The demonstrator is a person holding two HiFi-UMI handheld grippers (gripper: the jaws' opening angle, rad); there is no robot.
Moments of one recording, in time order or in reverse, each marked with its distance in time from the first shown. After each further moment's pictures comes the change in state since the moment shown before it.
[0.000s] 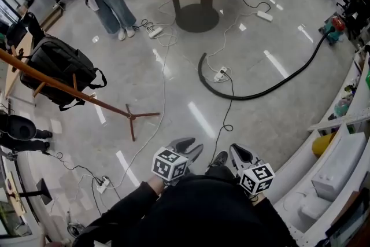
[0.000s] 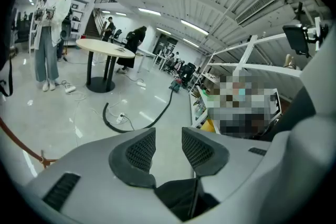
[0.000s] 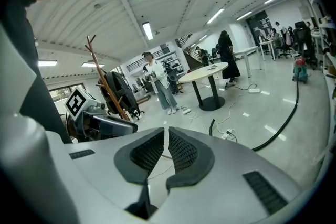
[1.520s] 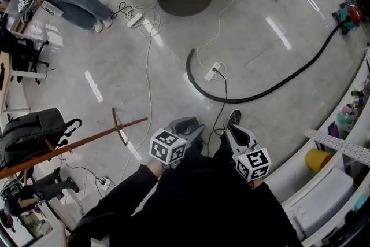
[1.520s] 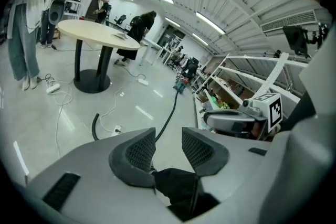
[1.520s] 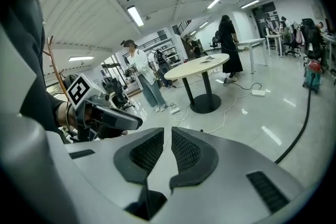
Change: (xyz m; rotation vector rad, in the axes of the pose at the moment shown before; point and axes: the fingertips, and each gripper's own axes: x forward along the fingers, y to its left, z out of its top) left arm 0.280 0.182 0.267 -0.100 0.087 -0.047; right arm 0.256 -0.280 0.184 -0.030 0.139 0.002
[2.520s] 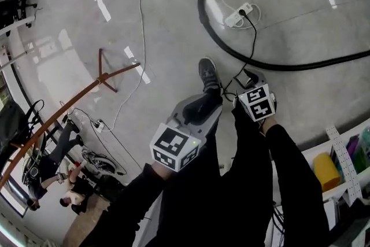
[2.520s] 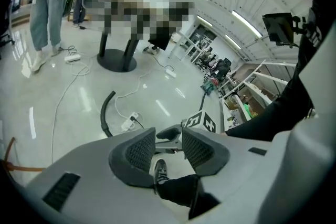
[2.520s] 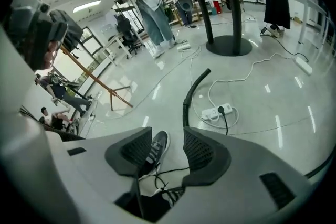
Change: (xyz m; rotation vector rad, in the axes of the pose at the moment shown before) left arm 0.247 0.193 -0.078 -0.227 0.008 0.202; right arm 0.348 -0.246 -0.311 -0.201 0.619 0.225
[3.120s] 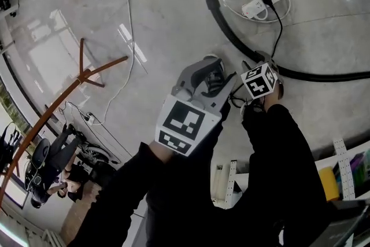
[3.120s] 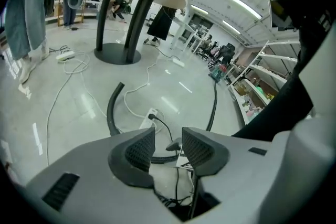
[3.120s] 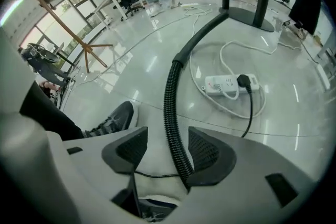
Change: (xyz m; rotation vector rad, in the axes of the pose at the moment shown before) left arm 0.165 0.173 -0.042 0.118 0.047 0.046; right arm 0.254 -0.096 -0.114 -0.169 0.298 -0.081
